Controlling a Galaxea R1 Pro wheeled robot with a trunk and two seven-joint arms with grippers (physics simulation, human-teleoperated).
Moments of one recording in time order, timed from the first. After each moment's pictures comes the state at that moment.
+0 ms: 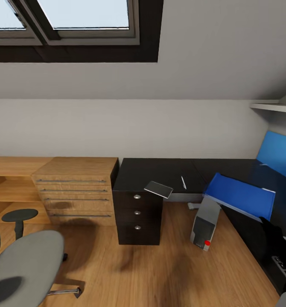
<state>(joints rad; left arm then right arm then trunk) -0.29 0.02 0.52 -0.03 -0.03 -0.48 -0.13 -0.58 -0.11 -1.17 -0.92 -0.44 0.53 0.47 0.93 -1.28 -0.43</state>
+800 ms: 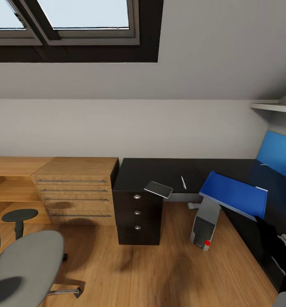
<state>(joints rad) -0.29 0.02 0.52 -0.03 -0.03 -0.48 -0.13 -0.58 -0.09 -1.17 -0.92 -0.45 0.59 0.52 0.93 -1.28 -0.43</state>
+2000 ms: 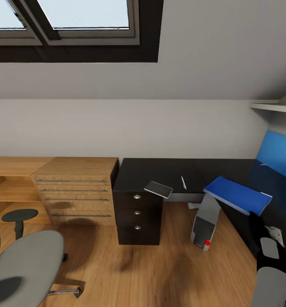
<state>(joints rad) -0.29 0.02 0.52 -0.03 -0.03 -0.48 -0.13 -0.69 -0.08 -0.98 -0.76 -0.64 0.19 0.10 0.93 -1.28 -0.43</state>
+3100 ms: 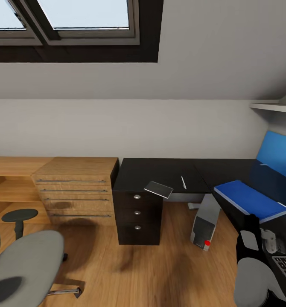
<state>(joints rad) -0.29 0.02 0.52 -0.03 -0.03 -0.48 -0.13 -0.74 0.02 -0.99 -0.71 -0.70 -0.21 0.00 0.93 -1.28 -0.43</state>
